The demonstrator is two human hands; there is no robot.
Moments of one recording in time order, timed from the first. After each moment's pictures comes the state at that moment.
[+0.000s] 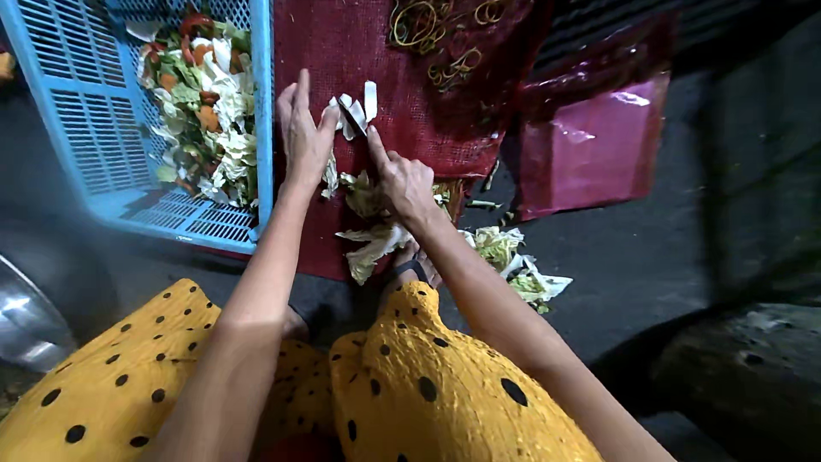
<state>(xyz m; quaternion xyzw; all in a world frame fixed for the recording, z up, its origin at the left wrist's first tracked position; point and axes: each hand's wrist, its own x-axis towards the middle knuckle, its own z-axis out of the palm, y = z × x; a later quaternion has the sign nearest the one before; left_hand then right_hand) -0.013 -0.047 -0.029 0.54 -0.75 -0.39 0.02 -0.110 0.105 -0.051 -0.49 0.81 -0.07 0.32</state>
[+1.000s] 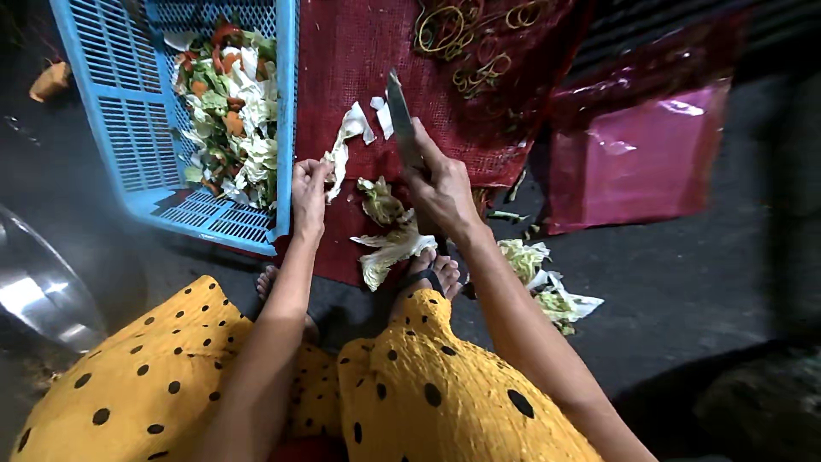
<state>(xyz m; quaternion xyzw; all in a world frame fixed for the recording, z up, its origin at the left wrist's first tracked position) 0.041 0.007 -0.029 0.65 -0.47 -0.56 0.19 -0.141 0.124 -0.046 -0.39 0.76 -0.31 0.41</state>
